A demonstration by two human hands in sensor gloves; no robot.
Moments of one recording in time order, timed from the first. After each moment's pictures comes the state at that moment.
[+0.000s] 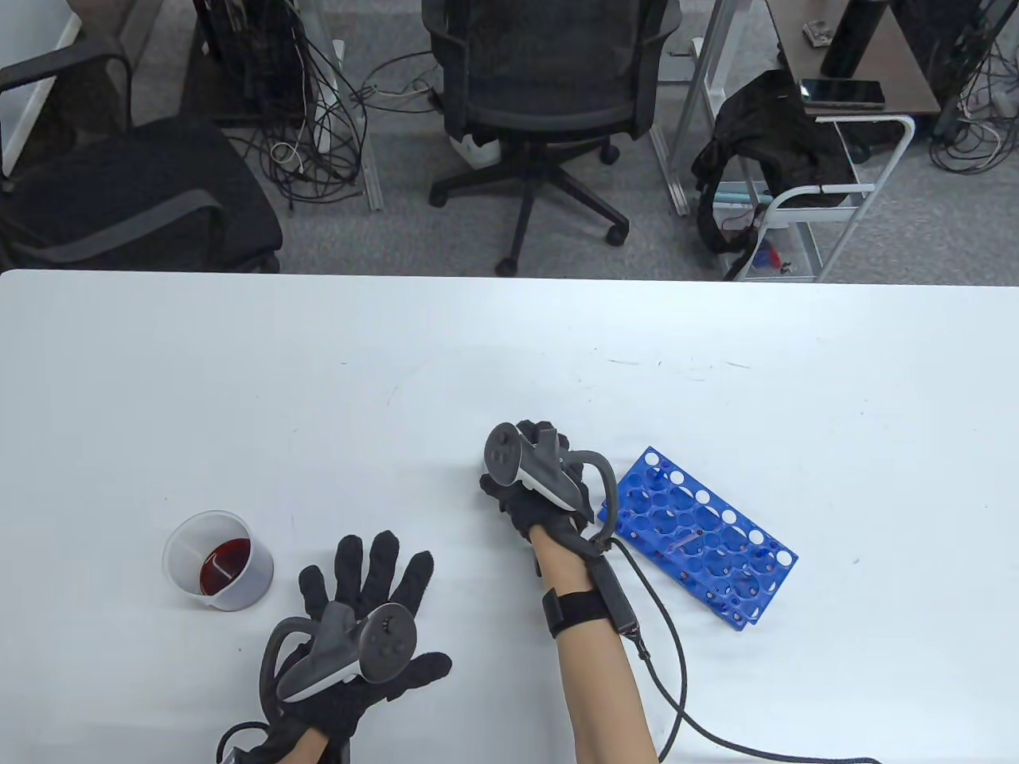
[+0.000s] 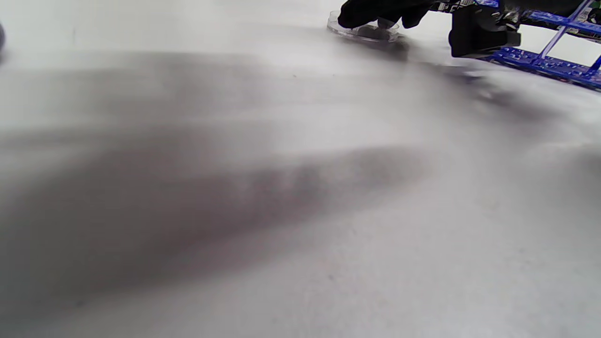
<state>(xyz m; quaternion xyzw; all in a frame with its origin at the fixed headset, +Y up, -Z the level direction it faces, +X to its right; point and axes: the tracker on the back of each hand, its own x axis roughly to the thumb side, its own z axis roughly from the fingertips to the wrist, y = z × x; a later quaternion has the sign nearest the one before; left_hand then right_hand) -0.175 -0.749 -0.137 -0.20 -0.15 0.03 0.97 0.019 -0.771 -0.329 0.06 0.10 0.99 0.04</state>
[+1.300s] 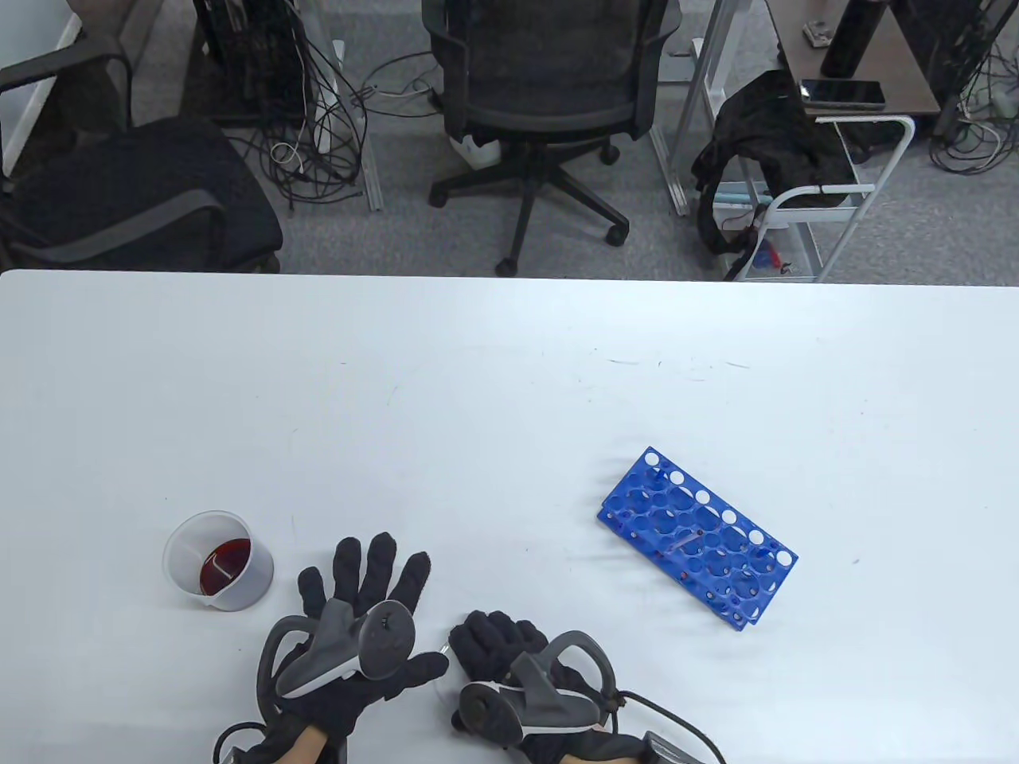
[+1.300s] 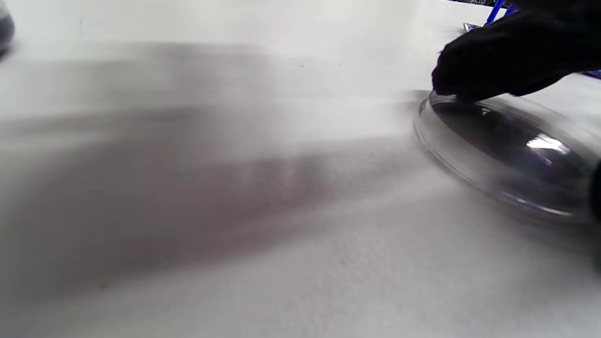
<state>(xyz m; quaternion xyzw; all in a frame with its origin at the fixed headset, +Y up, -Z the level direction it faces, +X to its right) -0.177 -0.748 -0.138 -0.22 -0.14 0.02 0.97 0.002 -0.782 -0.107 0.38 0.08 0.92 0.00</state>
